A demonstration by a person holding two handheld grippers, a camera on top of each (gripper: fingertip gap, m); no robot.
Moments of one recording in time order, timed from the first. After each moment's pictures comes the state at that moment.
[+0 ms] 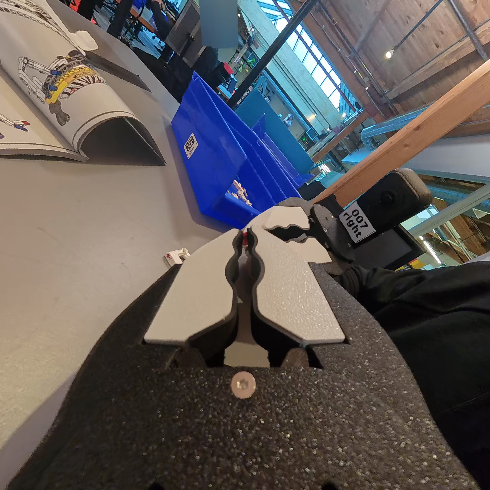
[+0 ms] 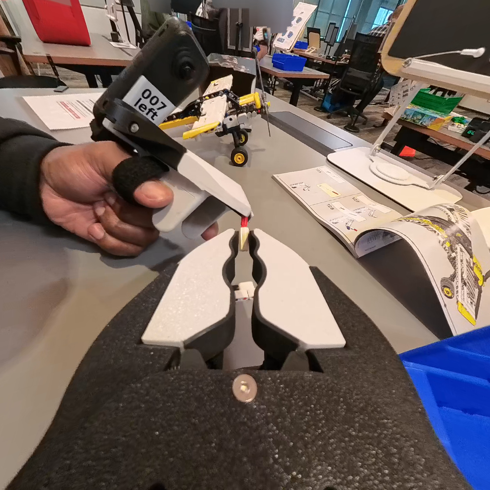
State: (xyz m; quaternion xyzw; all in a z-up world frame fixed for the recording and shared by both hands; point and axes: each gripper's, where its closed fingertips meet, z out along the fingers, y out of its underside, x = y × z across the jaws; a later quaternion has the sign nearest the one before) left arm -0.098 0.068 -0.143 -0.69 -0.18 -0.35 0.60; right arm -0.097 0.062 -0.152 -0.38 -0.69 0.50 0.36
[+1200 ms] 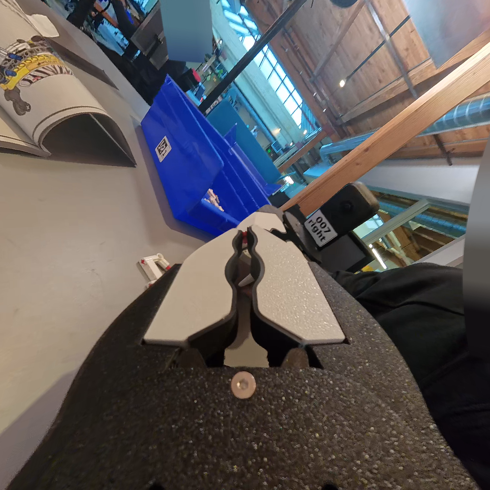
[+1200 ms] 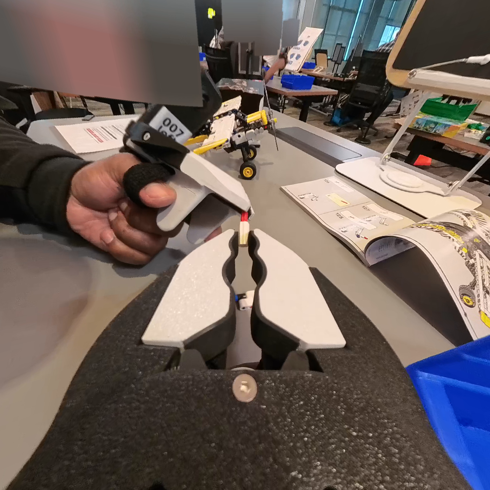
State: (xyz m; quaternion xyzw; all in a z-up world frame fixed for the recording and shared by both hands) left arm -0.095 0.065 -0.131 -0.65 -0.18 -0.42 0.61; right arm -0.095 0.058 -0.145 -0.38 -0.67 0.54 0.35
